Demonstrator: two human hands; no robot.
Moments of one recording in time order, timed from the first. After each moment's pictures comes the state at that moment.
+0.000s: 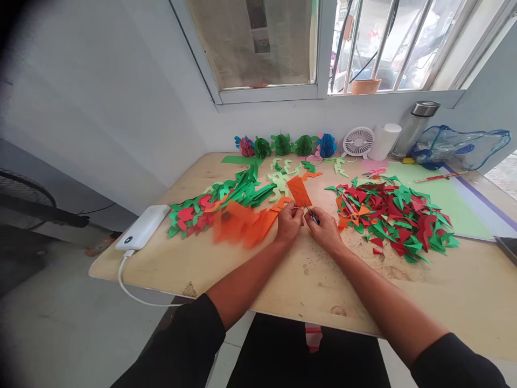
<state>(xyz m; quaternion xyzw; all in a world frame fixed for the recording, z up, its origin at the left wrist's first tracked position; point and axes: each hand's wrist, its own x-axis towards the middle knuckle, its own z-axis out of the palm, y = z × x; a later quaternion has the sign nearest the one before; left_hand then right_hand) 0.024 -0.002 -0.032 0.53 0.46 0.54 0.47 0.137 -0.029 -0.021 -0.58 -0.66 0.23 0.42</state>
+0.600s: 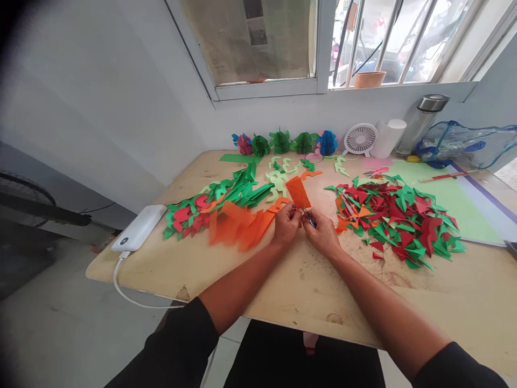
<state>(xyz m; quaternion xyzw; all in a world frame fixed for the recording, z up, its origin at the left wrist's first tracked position) 0.023 -0.001 -0.029 0.55 0.46 0.53 0.45 0.137 -0.028 -0.023 -0.56 -0.67 0.25 0.42</state>
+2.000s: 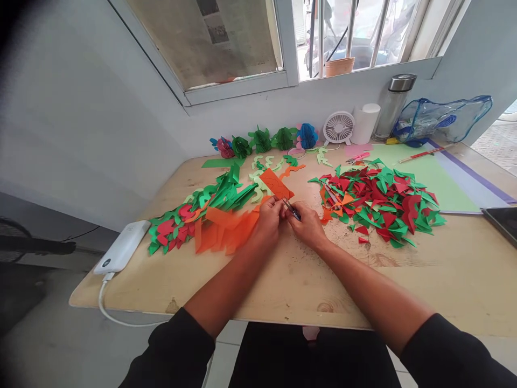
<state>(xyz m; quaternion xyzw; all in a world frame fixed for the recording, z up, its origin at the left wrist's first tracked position) 0.030 0.006 -0.016 0.41 0.44 0.55 0.58 0.135 -0.025 -0.028 -0.56 -0.65 0.28 0.43</state>
